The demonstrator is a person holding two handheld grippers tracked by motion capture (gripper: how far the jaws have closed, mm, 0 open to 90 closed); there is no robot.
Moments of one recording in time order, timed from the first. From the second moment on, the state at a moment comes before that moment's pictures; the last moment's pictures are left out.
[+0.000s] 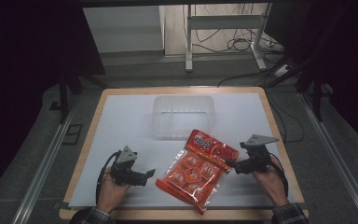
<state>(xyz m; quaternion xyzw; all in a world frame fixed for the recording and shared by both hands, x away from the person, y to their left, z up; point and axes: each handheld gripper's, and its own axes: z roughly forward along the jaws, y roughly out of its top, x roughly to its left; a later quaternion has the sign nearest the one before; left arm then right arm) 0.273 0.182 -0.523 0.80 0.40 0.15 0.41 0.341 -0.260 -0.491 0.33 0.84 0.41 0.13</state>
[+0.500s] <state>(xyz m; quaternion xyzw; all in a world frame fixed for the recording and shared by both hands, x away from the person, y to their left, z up) 0.270 0.189 -0.529 0.81 0.41 0.16 0.39 0.357 -0.240 -0.502 0.31 0.86 0.40 0.10</state>
